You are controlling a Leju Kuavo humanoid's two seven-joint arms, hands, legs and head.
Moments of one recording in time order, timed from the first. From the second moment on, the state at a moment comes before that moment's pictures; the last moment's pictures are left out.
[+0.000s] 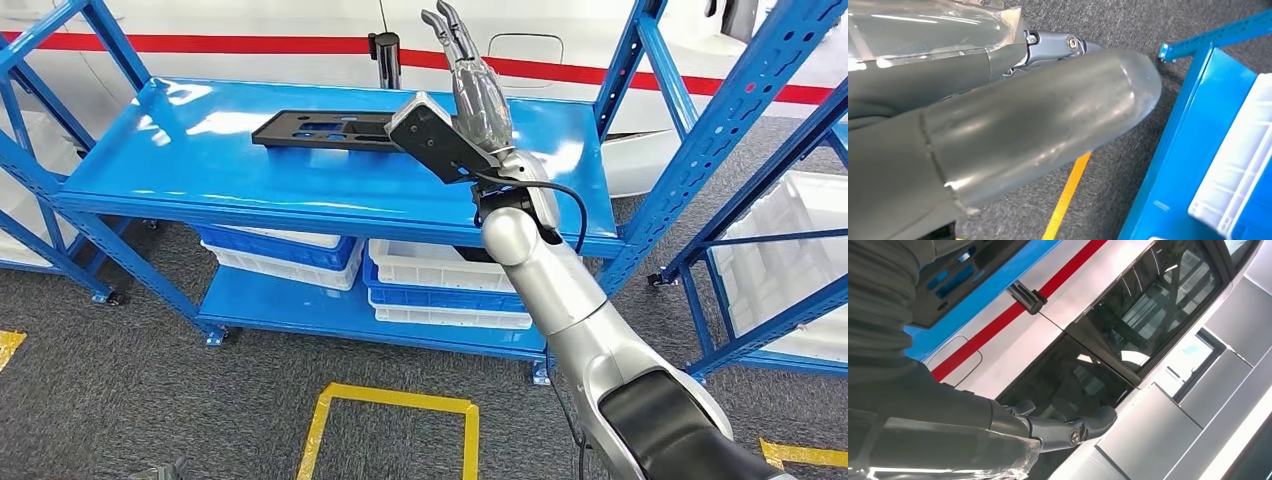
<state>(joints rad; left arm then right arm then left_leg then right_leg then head) -0.16 -0.11 0.41 -0.34 -0.17 0.06 -0.69 -0.80 -0.01 0.42 -1.25 0.57 -0.23 -0.05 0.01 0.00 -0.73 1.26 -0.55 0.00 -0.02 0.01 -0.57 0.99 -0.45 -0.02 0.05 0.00</state>
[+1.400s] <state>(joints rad) -0.17 -0.12 0.41 -0.32 -0.24 0.09 -0.60 -0.78 -0.03 0.41 -1.26 0.58 -0.22 -0.05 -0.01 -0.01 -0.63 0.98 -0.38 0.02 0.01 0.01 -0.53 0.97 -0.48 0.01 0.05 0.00</state>
